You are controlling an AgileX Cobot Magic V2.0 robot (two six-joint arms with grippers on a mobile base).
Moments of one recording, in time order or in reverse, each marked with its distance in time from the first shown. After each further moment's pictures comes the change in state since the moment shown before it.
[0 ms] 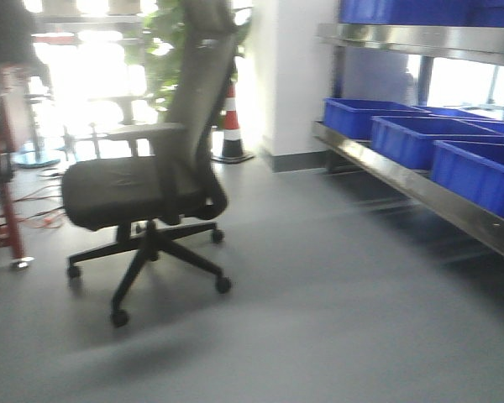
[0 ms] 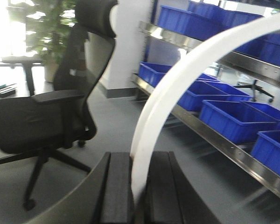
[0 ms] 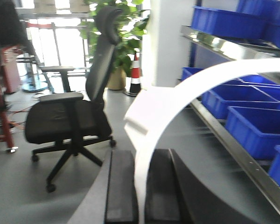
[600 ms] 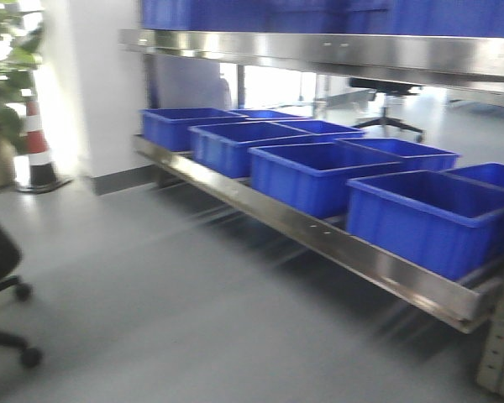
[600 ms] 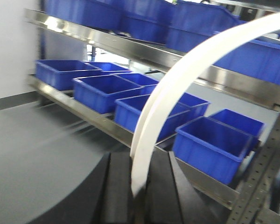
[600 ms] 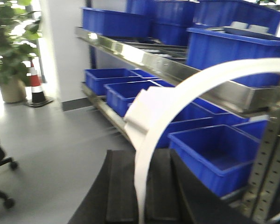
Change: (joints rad) left arm 0.000 0.000 0.000 0.000 0.000 0.000; right arm 0.000 0.000 0.000 0.000 0.000 0.000
